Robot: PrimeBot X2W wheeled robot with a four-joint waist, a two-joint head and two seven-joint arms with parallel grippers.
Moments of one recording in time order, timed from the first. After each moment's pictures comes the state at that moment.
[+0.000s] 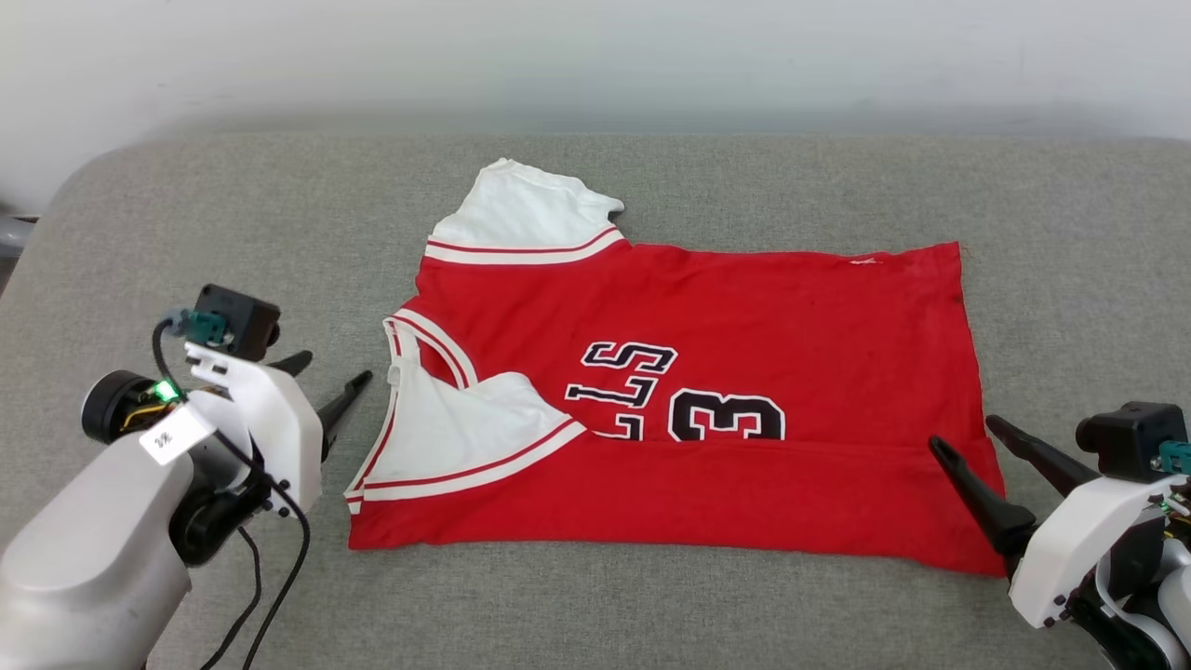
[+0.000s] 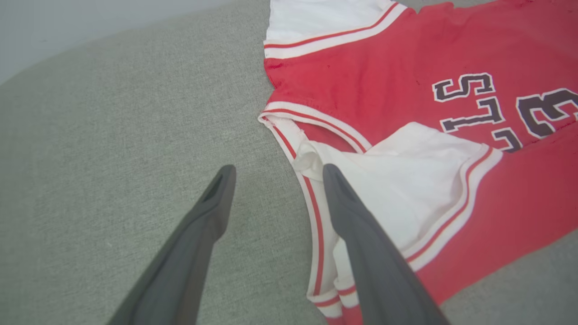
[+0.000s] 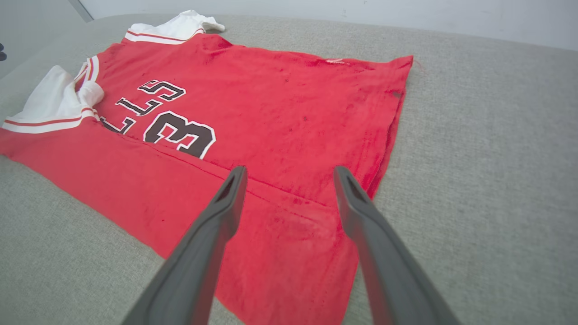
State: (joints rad) left arm -0.64 0.63 -0.73 0.53 -0.82 -0.13 0.14; right arm -0.25 -0.59 0.42 0.24 0.70 0.13 0.05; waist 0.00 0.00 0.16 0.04
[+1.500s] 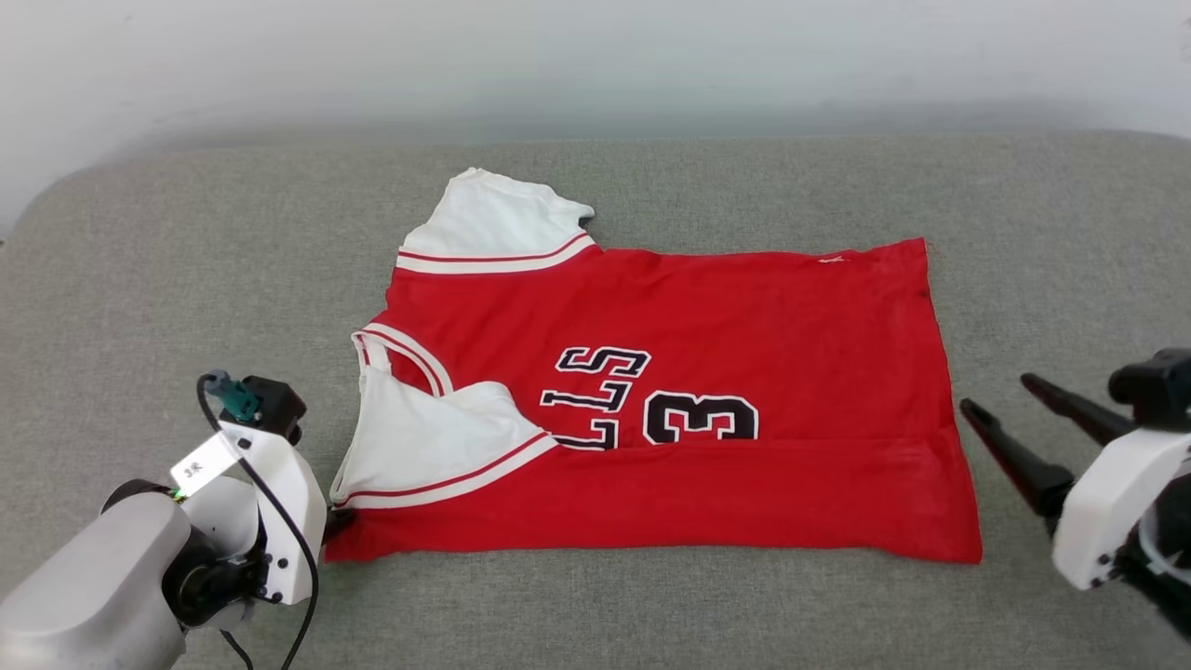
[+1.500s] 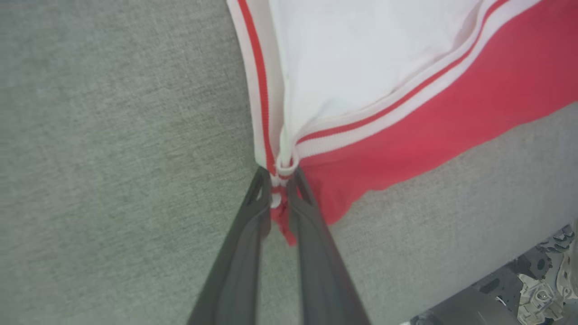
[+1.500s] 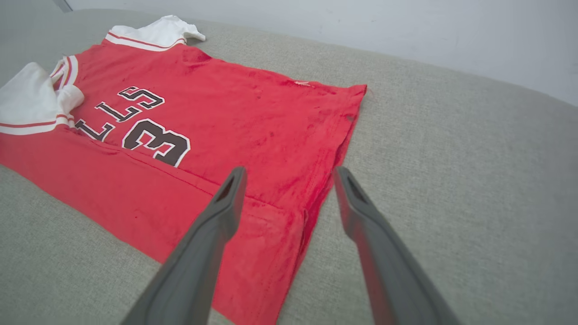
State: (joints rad) left arm -0.59 0.69 -0.86 0.52 -1.05 -0.13 0.52; right arm -0.27 -0.63 0.36 0.15 0.66 0.13 0.17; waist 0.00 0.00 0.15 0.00
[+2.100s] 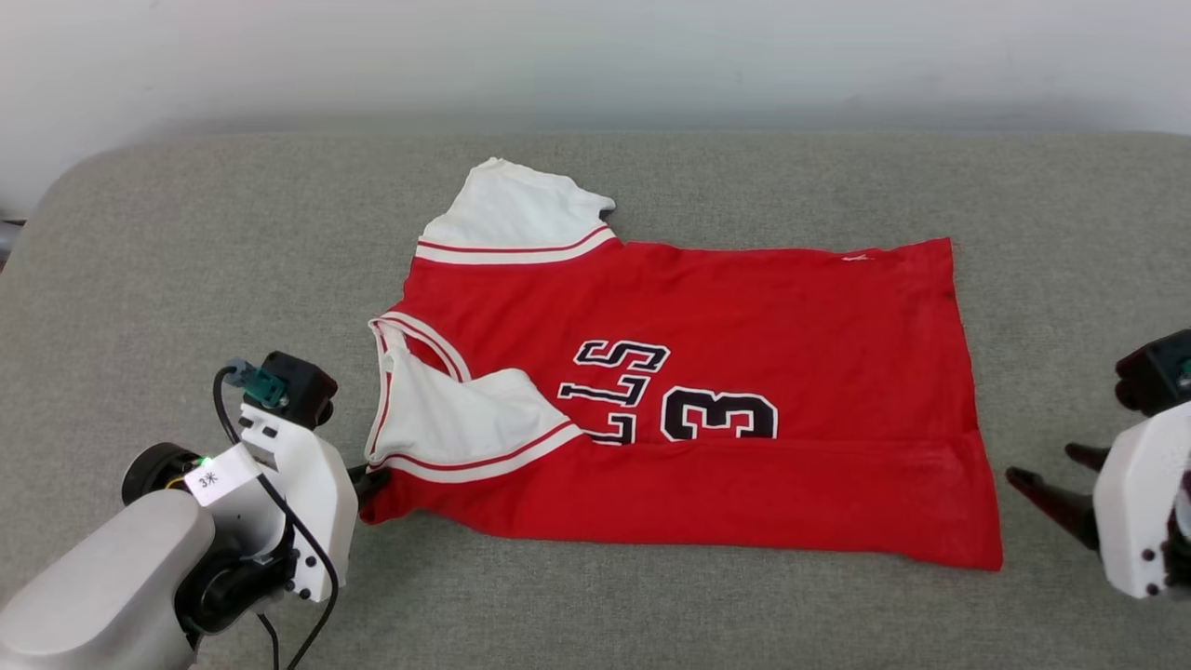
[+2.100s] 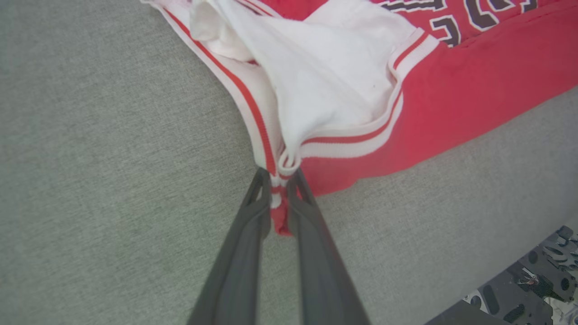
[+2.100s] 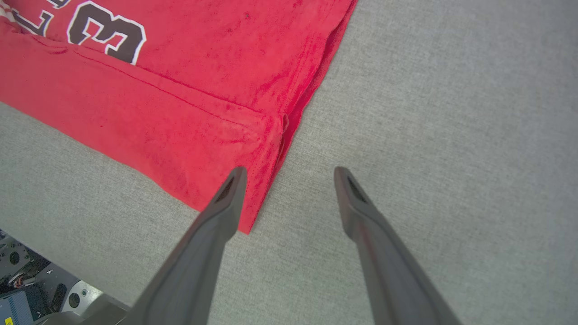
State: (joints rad) left arm -0.56 0.75 -0.85 0.24 -1.00 -0.06 0.43; right arm -0.29 -0.73 0.32 0.07 0.76 0.13 0.70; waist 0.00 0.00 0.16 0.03
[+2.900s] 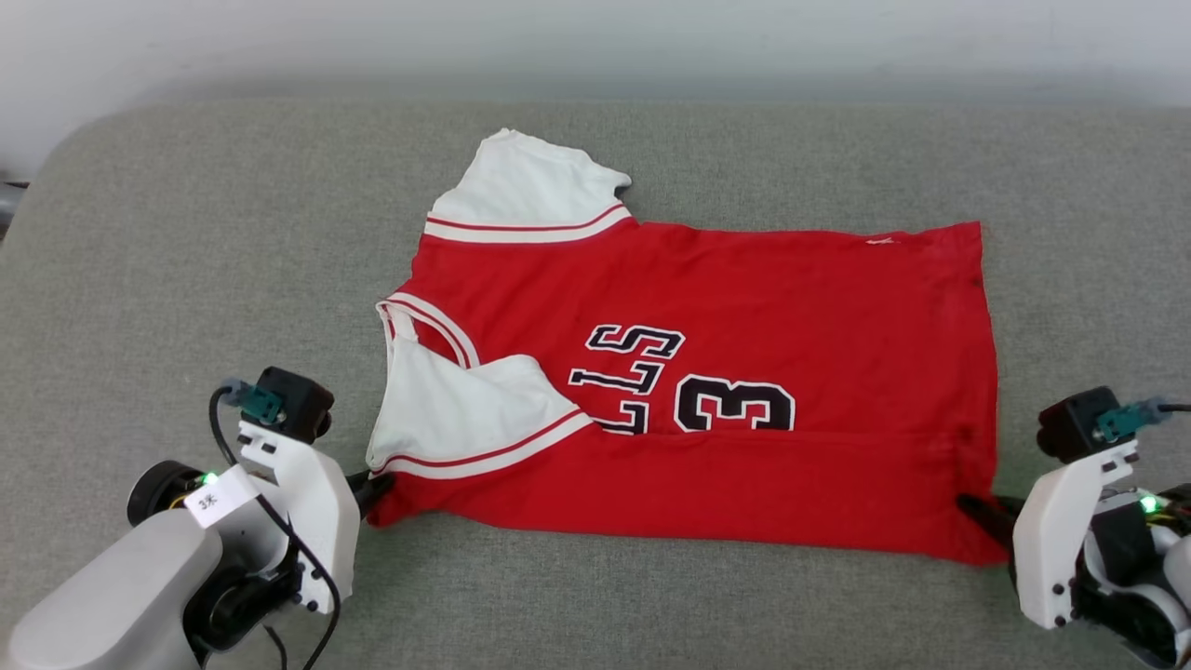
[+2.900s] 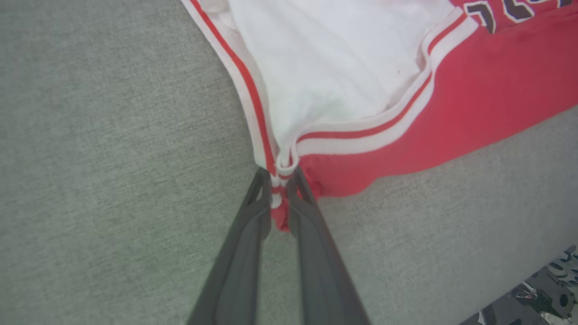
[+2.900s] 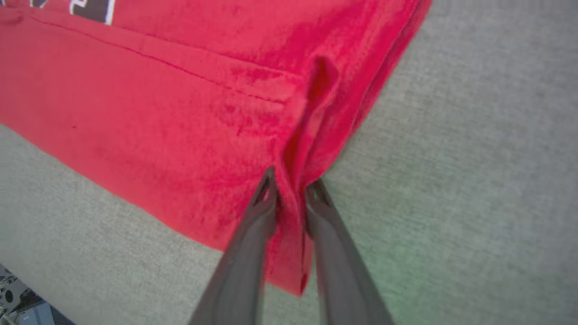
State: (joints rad) left arm -0.53 0.73 -0.85 0.25 -0.99 -0.04 0.36; right arm -0.34 -0.61 0.51 0.36 0.77 0.13 0.47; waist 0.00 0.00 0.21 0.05
